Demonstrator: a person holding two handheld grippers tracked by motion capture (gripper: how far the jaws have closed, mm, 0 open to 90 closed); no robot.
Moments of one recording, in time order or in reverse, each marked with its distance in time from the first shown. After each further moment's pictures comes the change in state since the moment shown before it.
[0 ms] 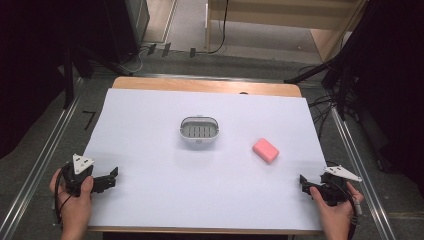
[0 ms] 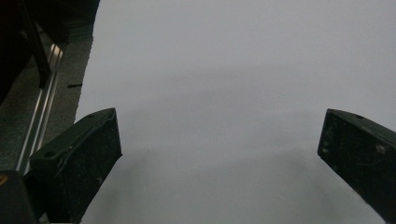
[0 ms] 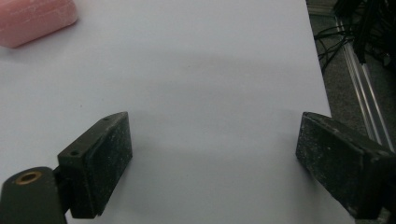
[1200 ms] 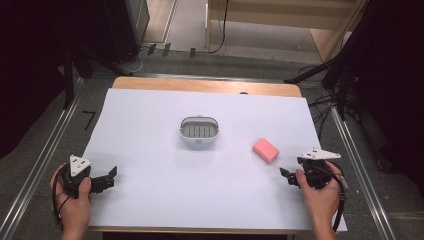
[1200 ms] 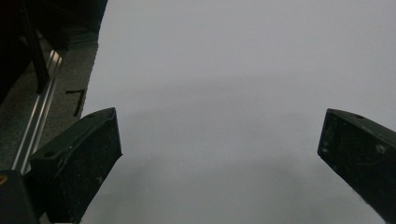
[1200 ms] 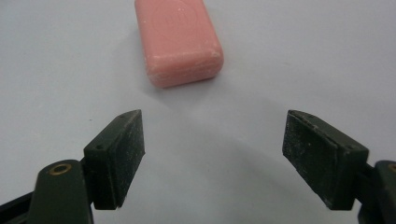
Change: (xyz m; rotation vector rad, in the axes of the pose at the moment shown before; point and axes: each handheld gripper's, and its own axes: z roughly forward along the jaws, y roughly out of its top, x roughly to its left) left arm 0.002 -0.002 -0.005 -0.037 -0.007 -0.016; right arm 0.041 0.055 0.008 0.054 0.309 -0.274
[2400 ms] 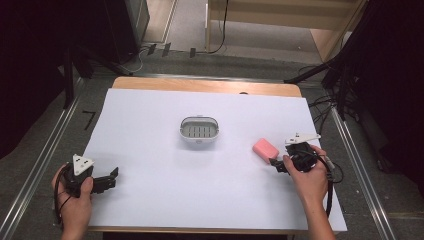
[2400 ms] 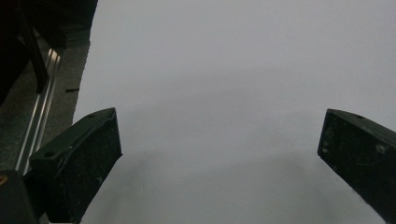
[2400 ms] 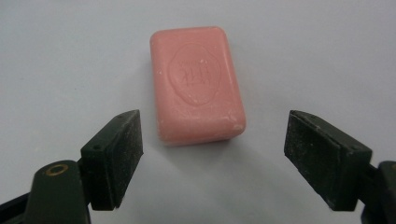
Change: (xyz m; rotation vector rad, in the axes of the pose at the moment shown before) left arm -0.003 0.001 0.003 0.024 -0.004 0.026; right arm 0.007 0.046 0.027 0.084 0.027 -0.096
